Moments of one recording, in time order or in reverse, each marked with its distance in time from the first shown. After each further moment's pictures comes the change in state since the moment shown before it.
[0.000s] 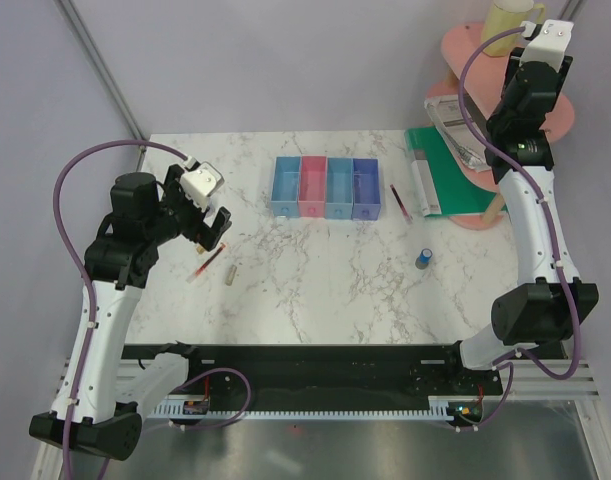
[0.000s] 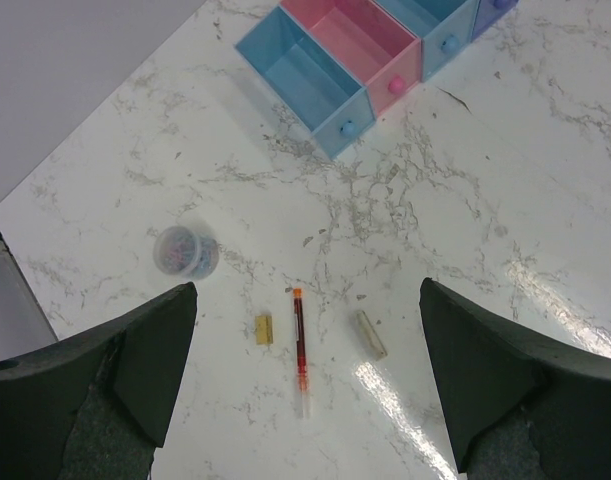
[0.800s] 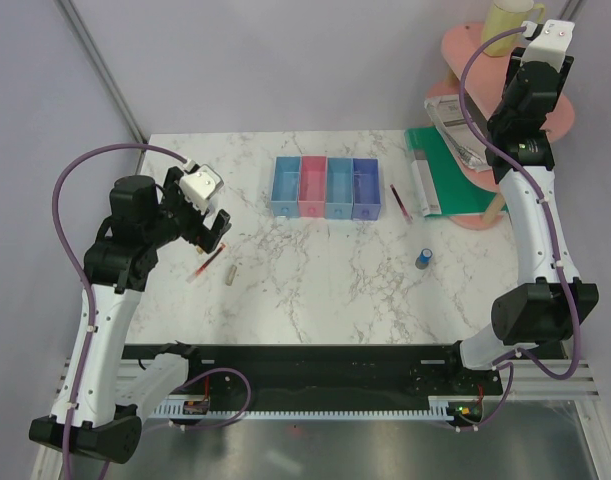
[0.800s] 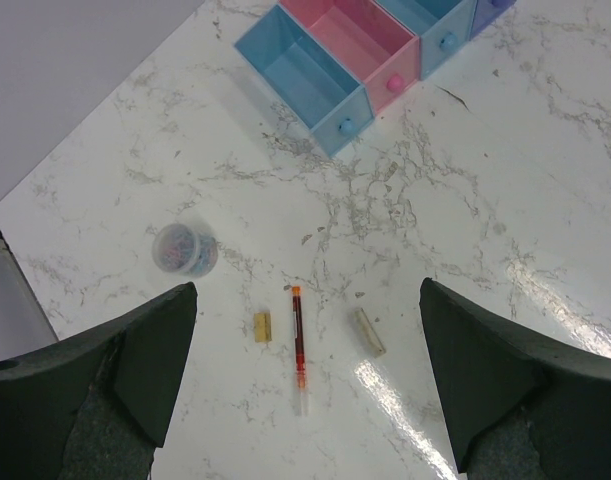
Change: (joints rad) left arm 0.000 -0.018 -0.012 -0.003 -0.001 0.000; right arm -0.005 0.000 0.000 0.000 -0.001 0.001
